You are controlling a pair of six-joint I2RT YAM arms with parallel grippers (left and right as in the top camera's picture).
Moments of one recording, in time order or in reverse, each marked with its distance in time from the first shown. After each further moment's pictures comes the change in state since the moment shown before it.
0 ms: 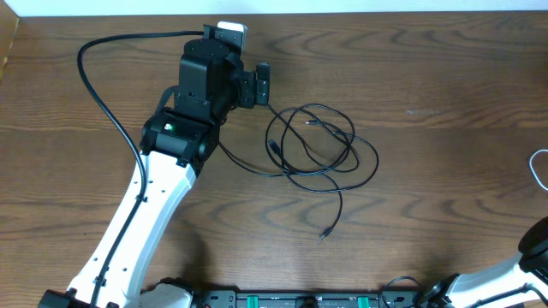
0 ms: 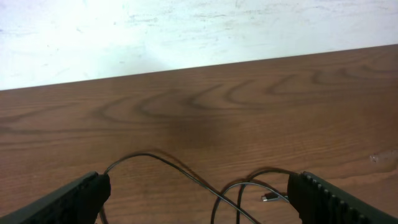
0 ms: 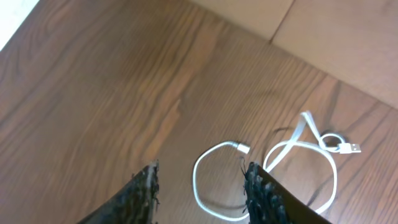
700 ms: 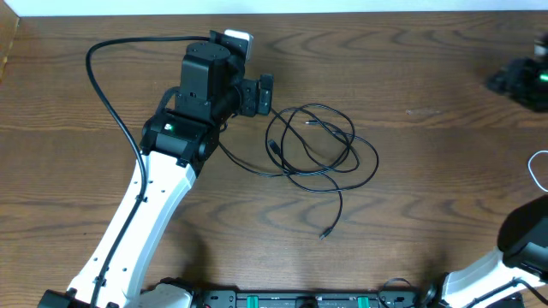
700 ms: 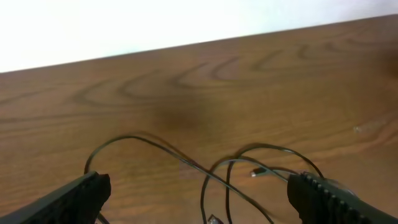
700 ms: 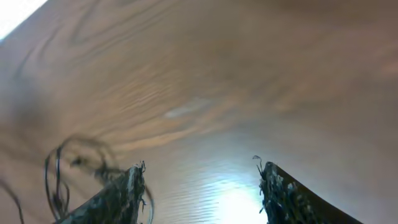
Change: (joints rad) left arm 0.001 0.000 0.000 -0.080 0.075 0.021; right arm 0.333 -0.002 0.000 -0.230 -0.484 -0.277
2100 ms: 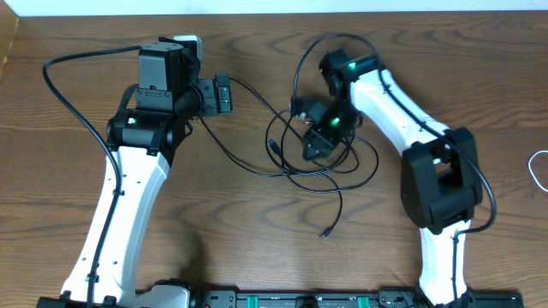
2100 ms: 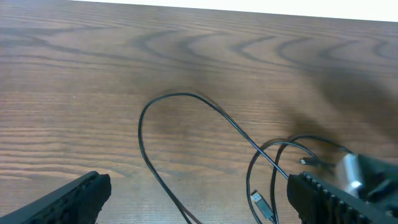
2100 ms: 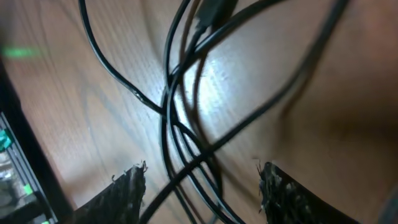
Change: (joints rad) left arm 0.201 0.002 0.000 -0.133 0.019 -0.054; right arm 0.827 0.337 -0.059 -0.089 -0.104 -0.566
